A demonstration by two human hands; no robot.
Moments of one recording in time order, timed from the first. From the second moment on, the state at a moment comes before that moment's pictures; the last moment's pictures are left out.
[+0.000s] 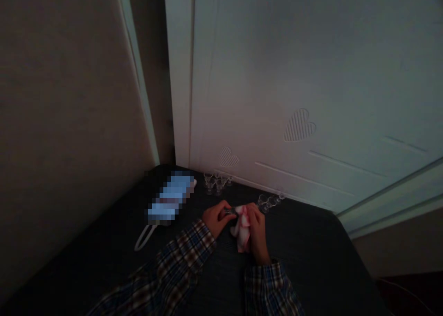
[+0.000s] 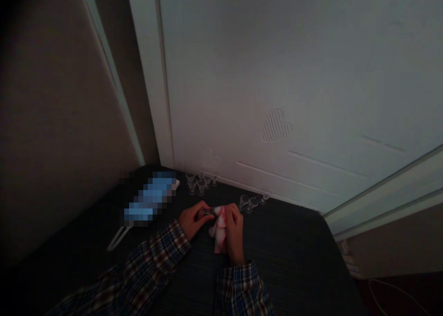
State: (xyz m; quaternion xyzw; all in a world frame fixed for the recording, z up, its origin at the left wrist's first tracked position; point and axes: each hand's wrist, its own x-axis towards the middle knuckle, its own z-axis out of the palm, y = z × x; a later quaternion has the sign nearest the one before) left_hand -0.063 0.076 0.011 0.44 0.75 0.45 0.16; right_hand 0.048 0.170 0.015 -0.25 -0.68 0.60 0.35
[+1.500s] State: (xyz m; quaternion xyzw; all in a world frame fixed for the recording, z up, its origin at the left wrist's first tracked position) left_hand -0.062 0.079 -0.001 0.48 0.72 0.49 0.14; right_hand 0.046 0.172 0.003 -0.26 -0.74 0.51 0.35
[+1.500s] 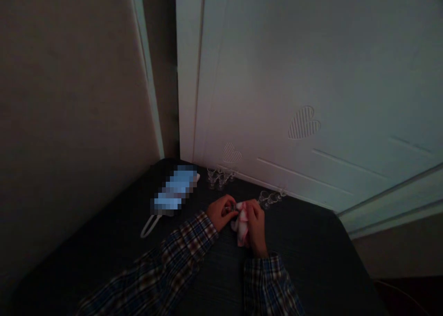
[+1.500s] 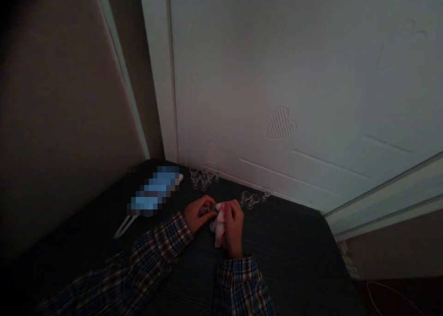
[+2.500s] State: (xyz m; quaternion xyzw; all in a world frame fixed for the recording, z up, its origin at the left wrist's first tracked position) left_hand -0.064 0.082 -0.009 0.50 0.73 0.45 0.12; right_hand 0.046 0.171 0.005 -0.29 -0.73 0.52 0.35
